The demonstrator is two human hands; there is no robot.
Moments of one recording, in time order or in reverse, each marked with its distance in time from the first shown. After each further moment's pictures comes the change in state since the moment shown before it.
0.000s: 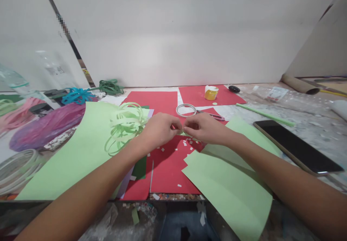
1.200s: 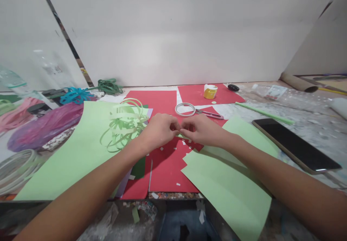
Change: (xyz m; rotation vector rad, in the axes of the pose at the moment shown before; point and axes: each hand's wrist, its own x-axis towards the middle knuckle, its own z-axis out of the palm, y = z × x) left_hand 0.000 -0.002 0.006 -0.101 -0.020 0.017; right_hand -0.002 0.004 0.010 -0.050 0.001 -0.050
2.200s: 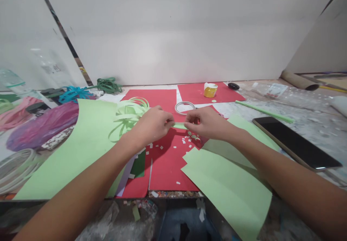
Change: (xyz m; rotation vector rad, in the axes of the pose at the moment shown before) left_hand 0.001 -0.010 -0.017 0.363 0.050 0.161; right_hand -0.001 -0.004 -0.017 0.003 0.102 0.074
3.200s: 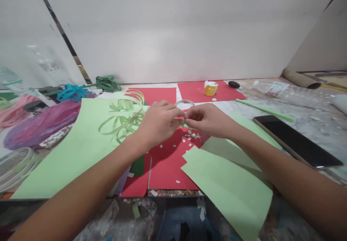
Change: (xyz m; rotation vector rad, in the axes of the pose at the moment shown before) left_hand 0.000 0.013 0.007 -0.035 0.254 0.142; right_hand -0.005 -0.007 -0.004 0.187 0.001 0.041
